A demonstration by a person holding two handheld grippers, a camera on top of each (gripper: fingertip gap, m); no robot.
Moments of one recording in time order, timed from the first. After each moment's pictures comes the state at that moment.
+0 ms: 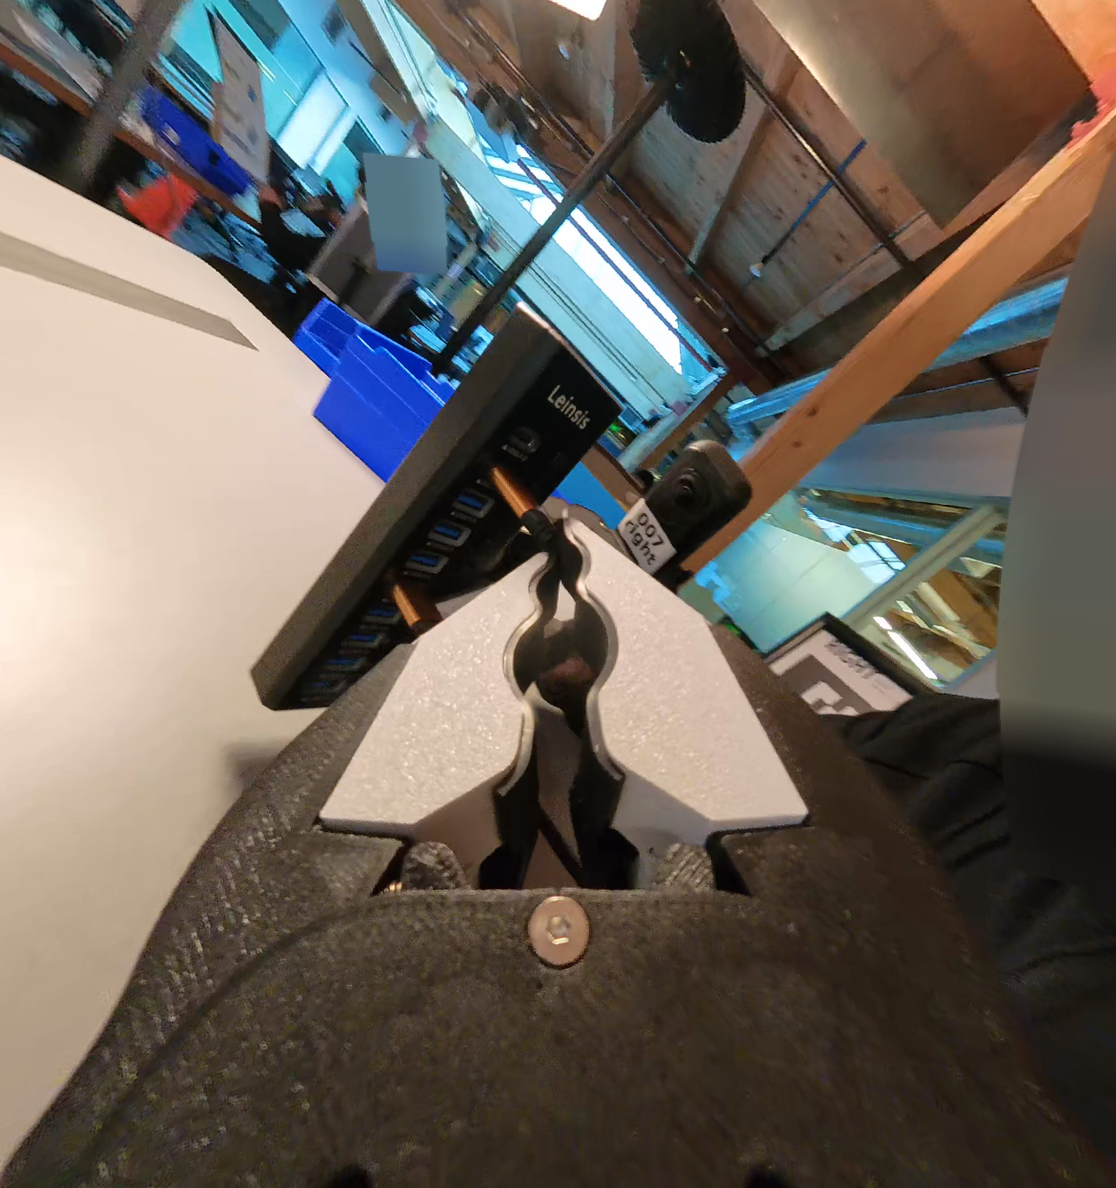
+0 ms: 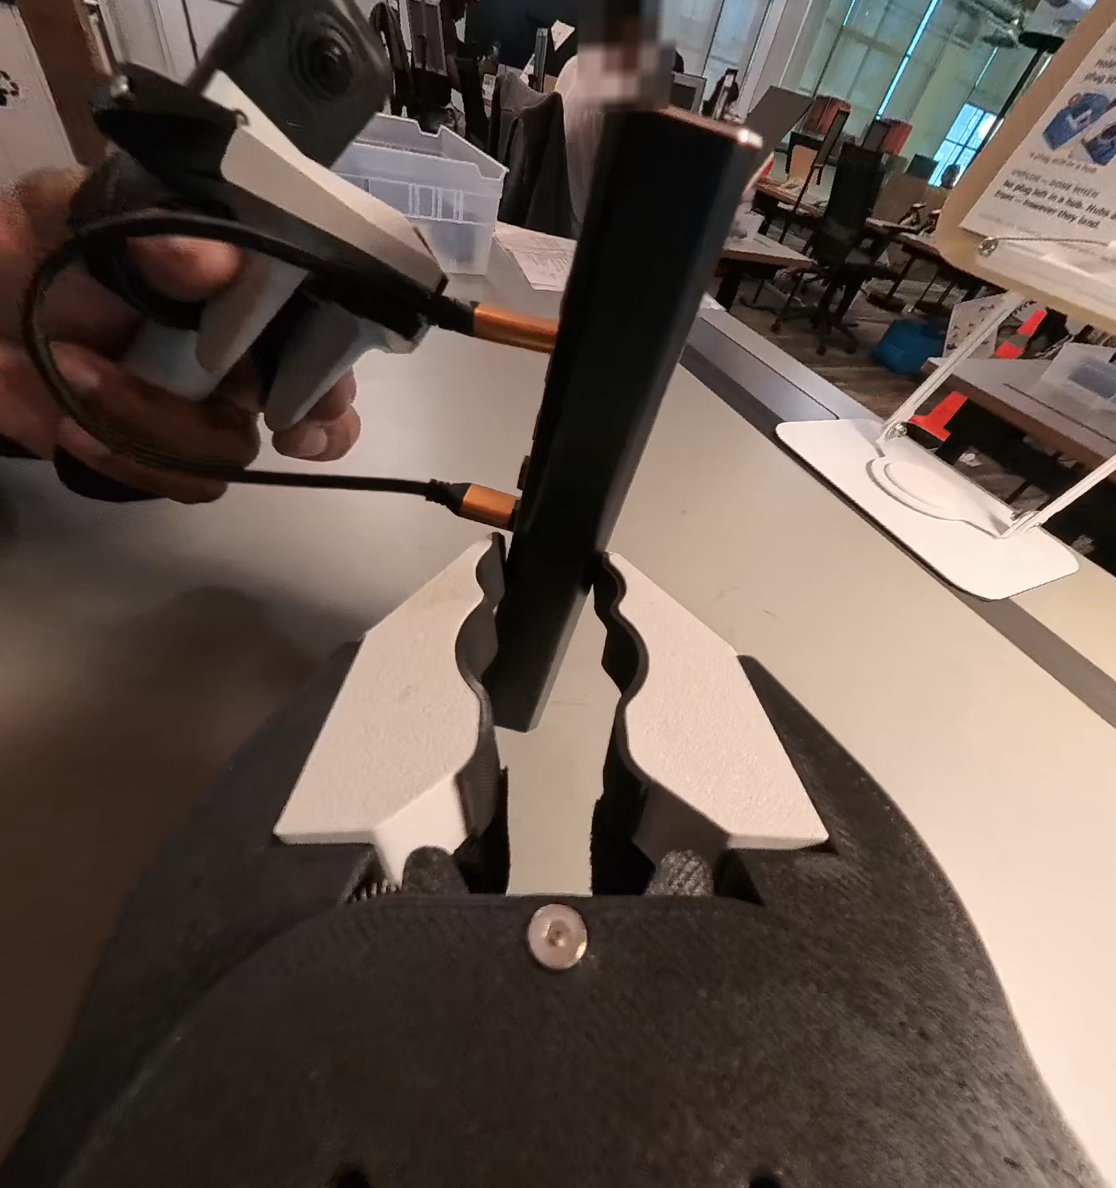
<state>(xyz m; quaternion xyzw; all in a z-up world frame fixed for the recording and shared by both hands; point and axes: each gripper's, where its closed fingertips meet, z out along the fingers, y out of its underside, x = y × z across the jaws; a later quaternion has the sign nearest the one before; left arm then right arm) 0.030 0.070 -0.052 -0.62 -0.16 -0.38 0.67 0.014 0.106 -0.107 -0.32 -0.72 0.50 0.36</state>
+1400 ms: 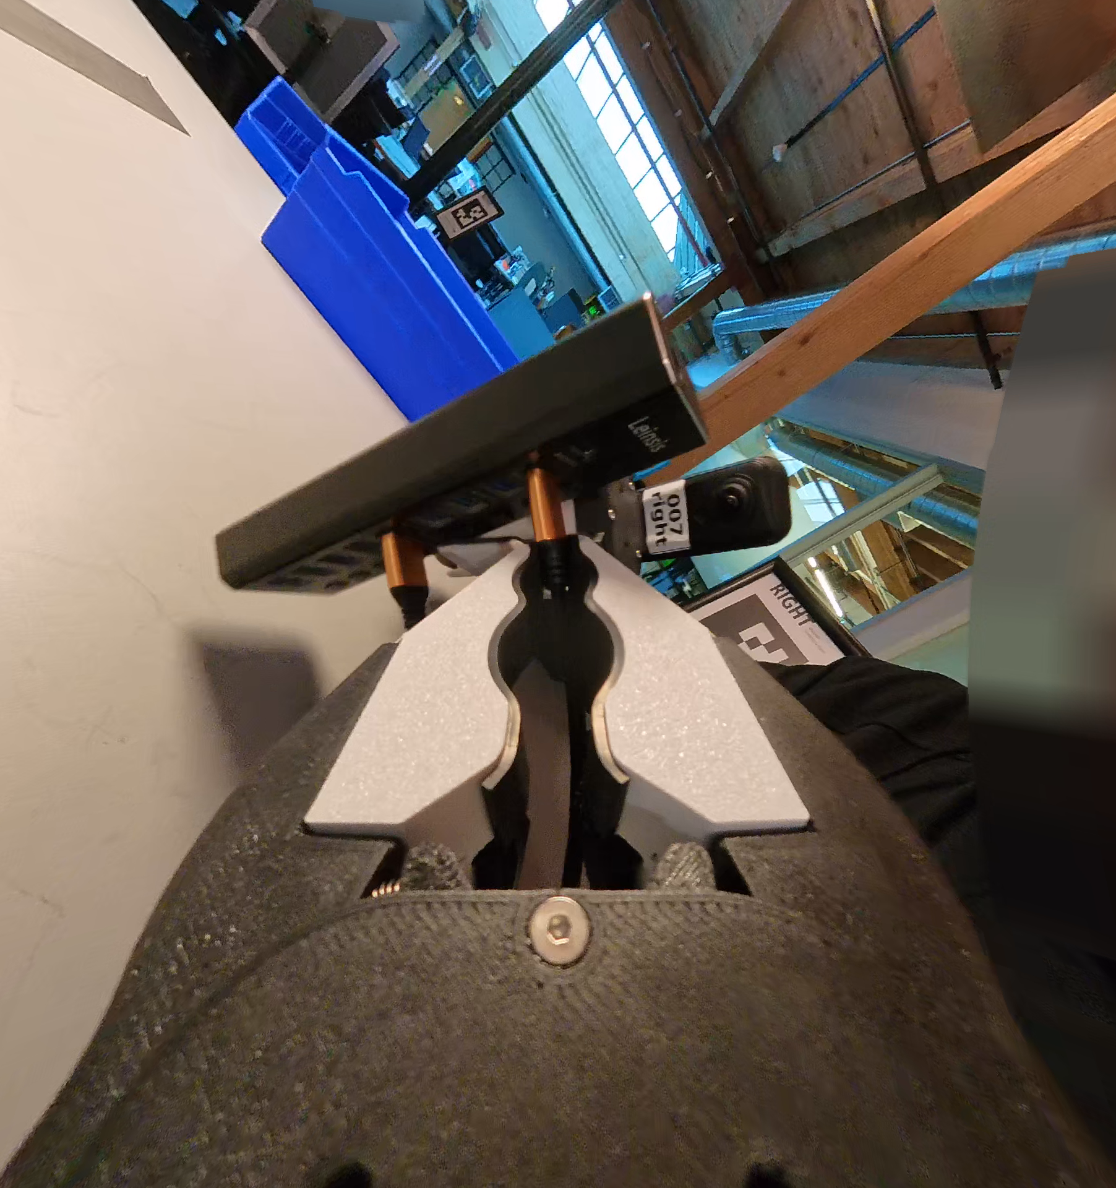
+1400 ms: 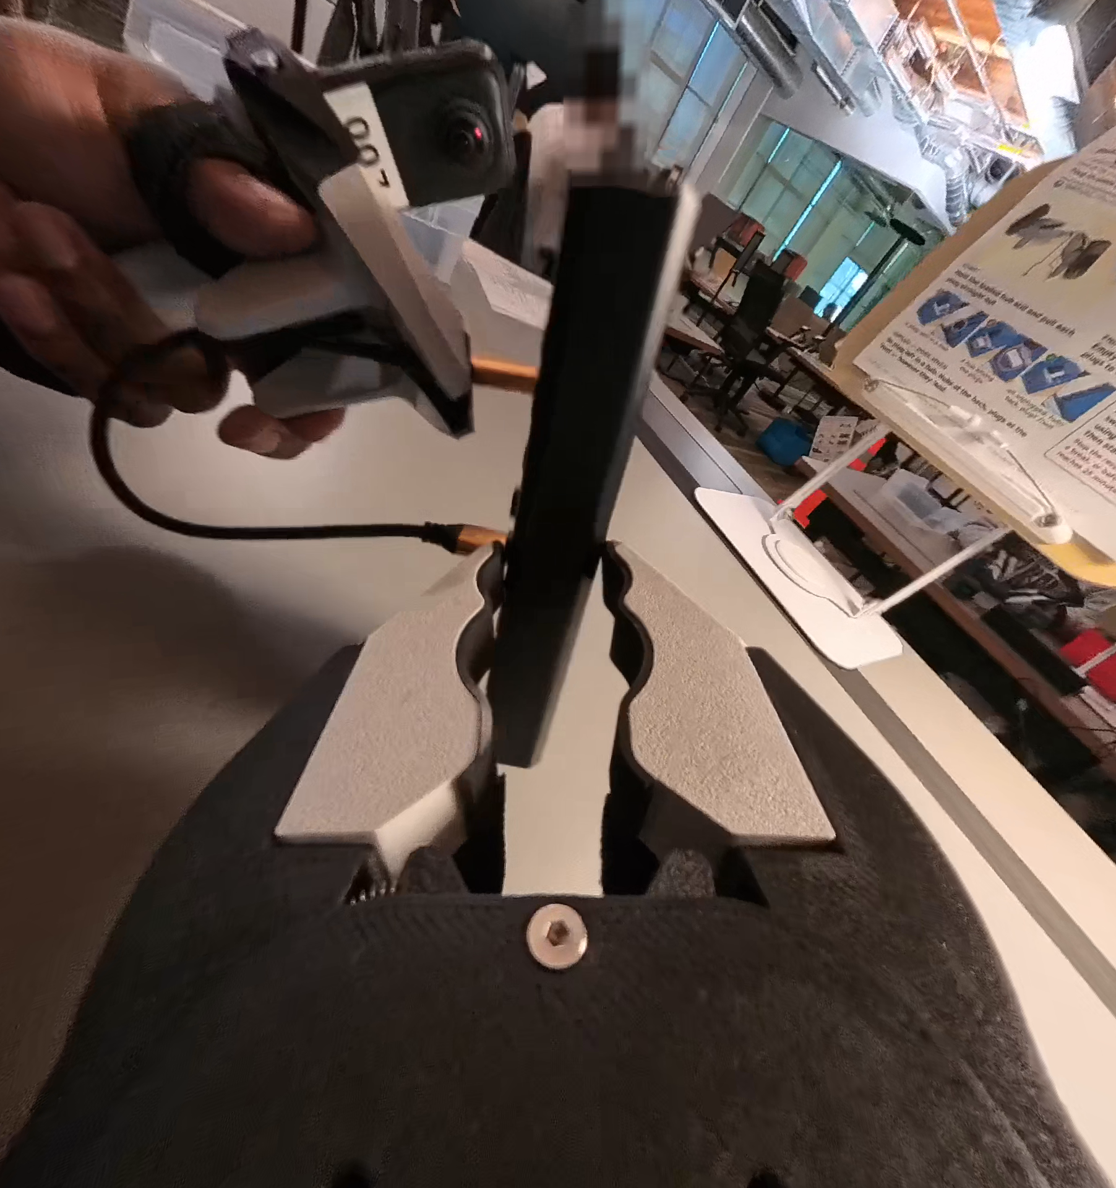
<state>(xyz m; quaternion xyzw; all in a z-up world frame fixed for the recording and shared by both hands) 0.043 0.077 -0.069 -0.66 -0.17 -0.46 0.56 0.019 0.104 -0.093 -0.24 -0.72 0.45 0.47</state>
